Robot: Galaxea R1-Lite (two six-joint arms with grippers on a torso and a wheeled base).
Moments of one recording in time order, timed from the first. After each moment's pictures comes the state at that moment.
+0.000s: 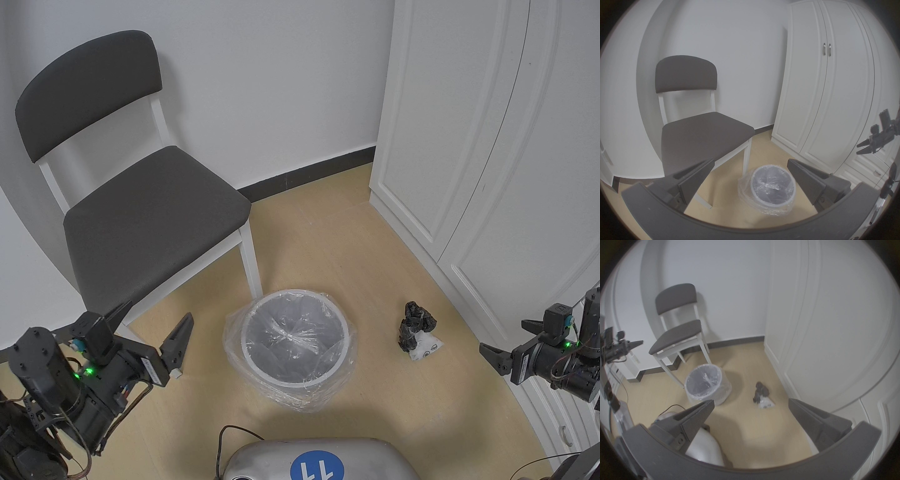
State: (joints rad) left arm -0.61 1.58 -0.04 -1.50 0.38 -0.06; right arm 0.32 1.27 -0.24 -0.63 -0.14 -0.04
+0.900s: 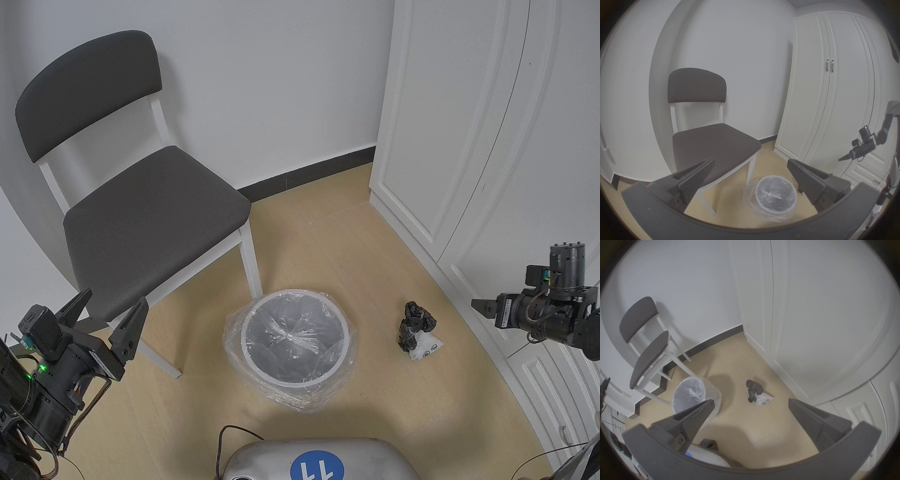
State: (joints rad) left arm -0.53 1.31 -0.02 -1.35 0.34 -0.06; right arm 0.15 1.57 -0.54 -0.52 -0.09 0.17
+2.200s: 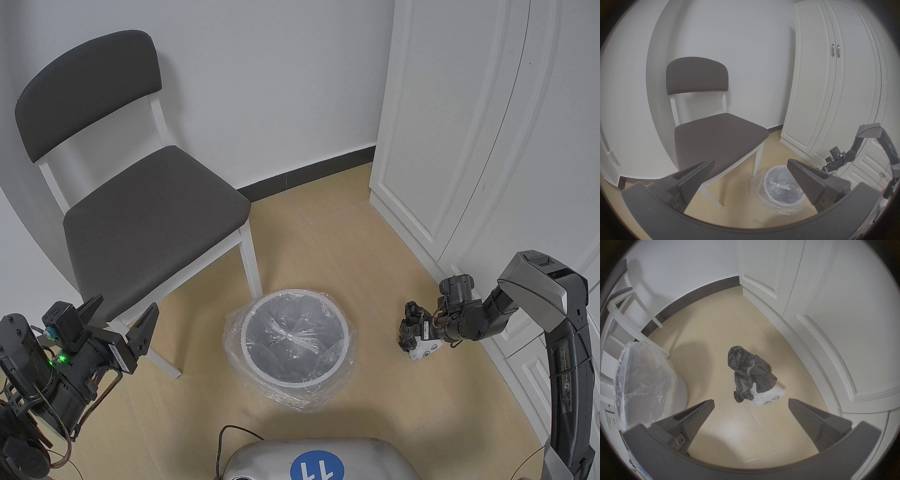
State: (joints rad) left arm -0.43 1.45 -0.04 -1.37 0.28 -0.06; right arm 0.12 2.55 -1.28 -0.47 -0.10 0.09
